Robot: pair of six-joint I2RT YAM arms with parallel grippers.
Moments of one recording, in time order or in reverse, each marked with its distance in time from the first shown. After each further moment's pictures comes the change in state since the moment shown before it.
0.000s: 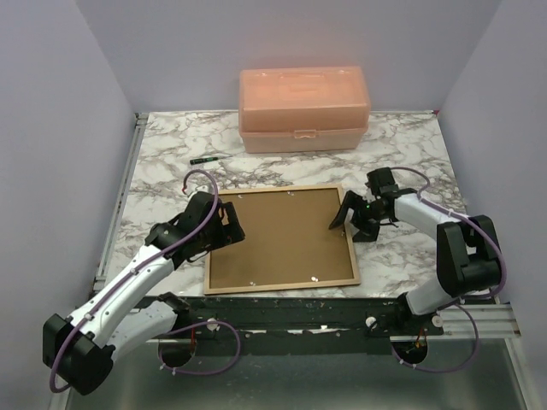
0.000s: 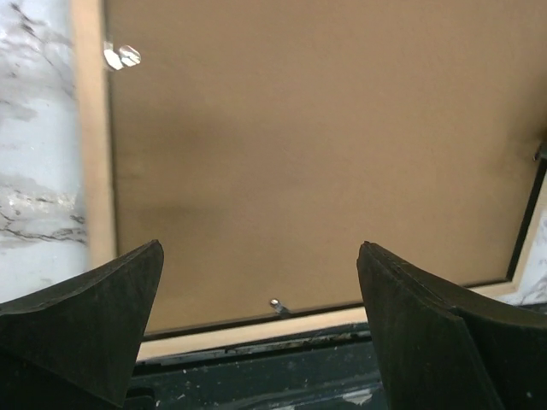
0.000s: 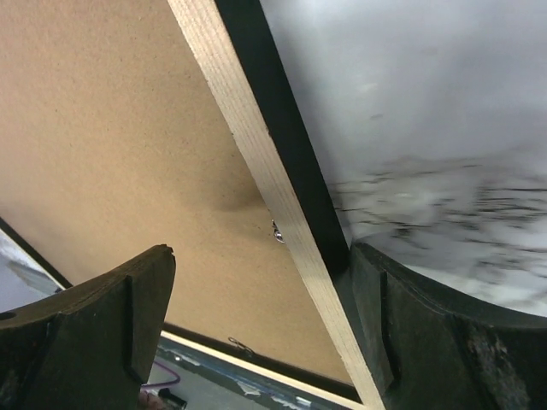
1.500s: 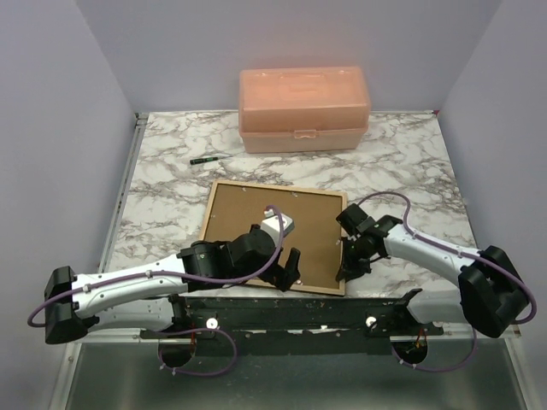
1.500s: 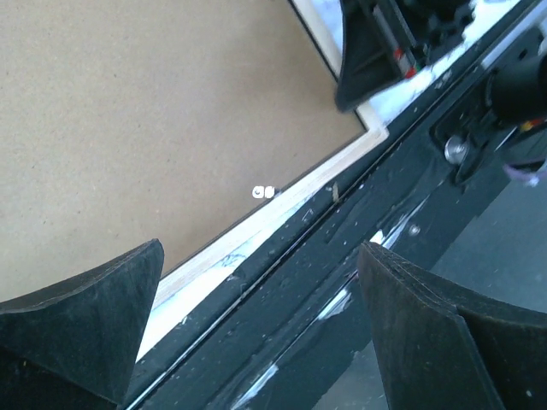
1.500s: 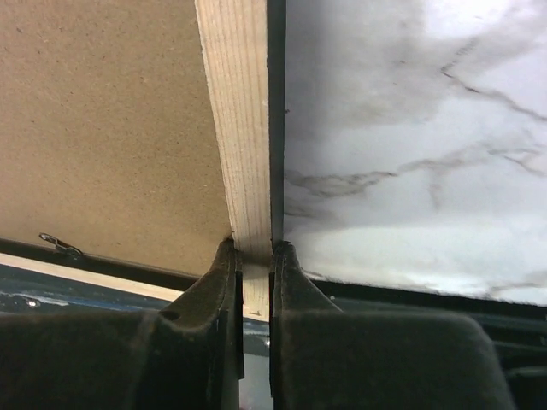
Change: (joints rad) left arm -0.665 0.046 0.025 0.280 -0.050 0.195; right arm 0.463 -0.254 -0.176 -0.233 0.212 0.184
